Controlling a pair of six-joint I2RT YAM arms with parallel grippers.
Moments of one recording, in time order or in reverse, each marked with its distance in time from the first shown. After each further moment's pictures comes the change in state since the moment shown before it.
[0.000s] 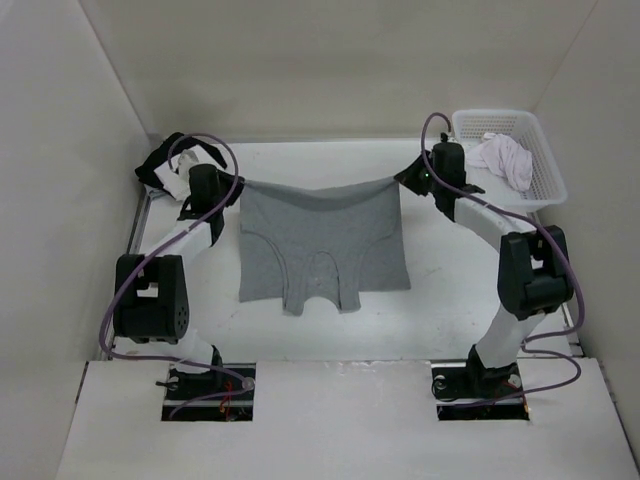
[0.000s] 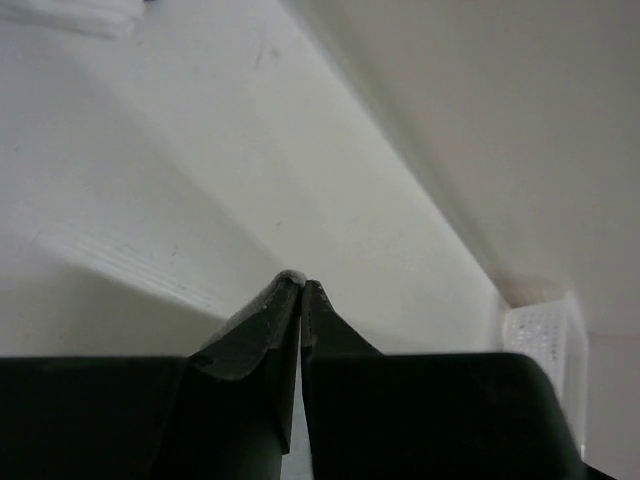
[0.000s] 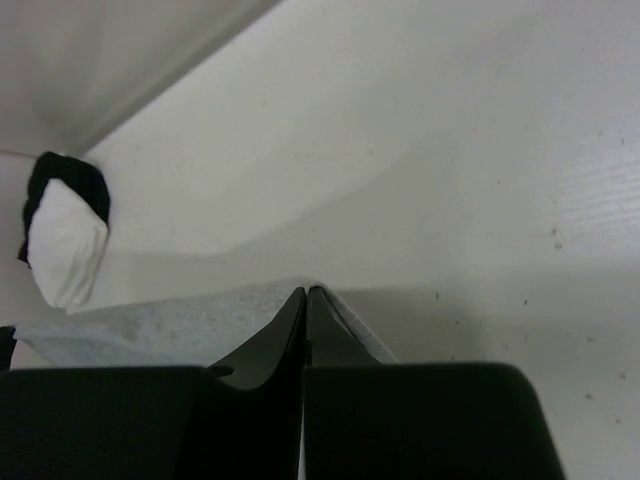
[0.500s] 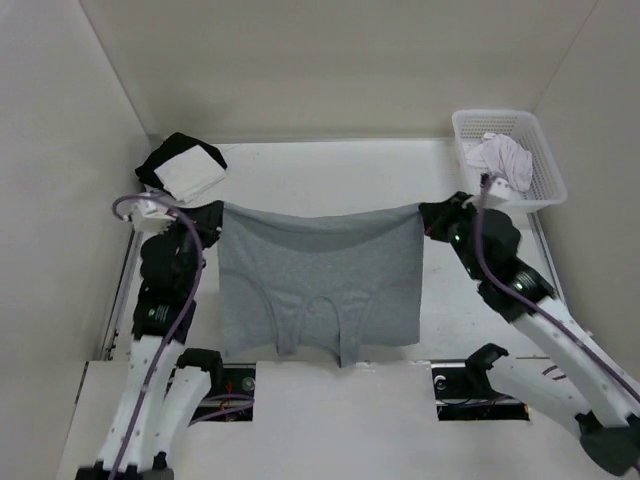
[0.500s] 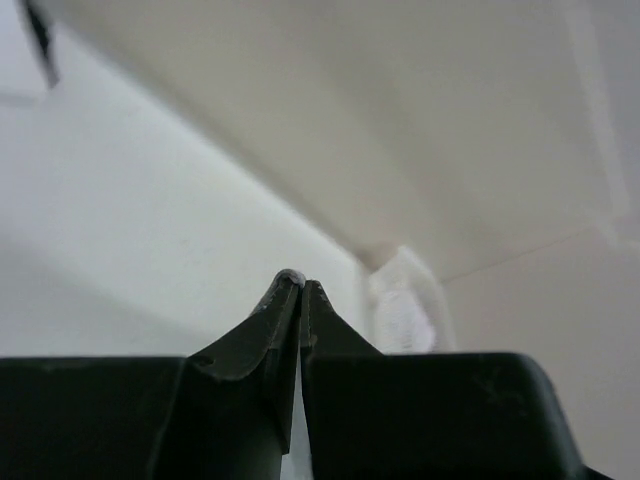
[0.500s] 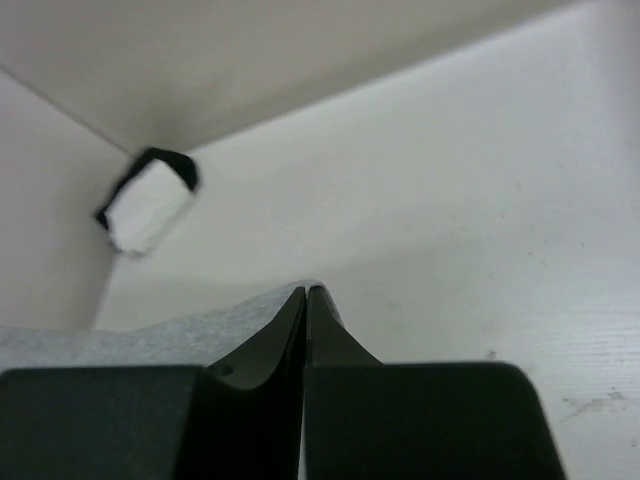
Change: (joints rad) left arm -0.071 -1.039 -0.230 -0.378 -0.035 0.039; right arm 0.411 -0.982 -0.318 -0.304 0.509 -0.150
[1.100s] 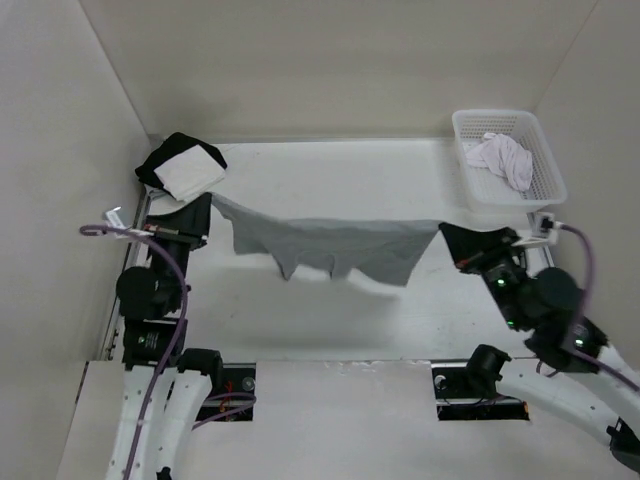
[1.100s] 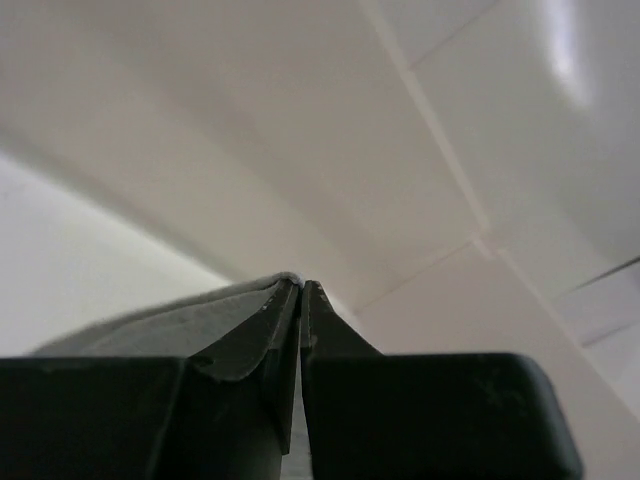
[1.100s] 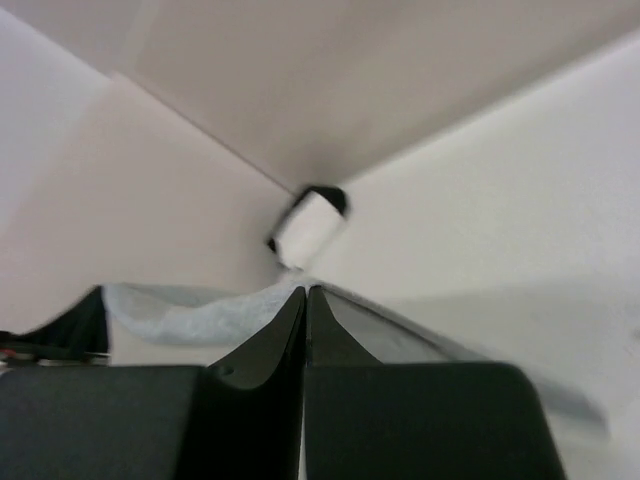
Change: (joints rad) left arm 0.027 -0.094 -0.043 0.152 0.064 -0.054; right arm 0.264 -0.309 -0.109 -0.018 0.187 0.205
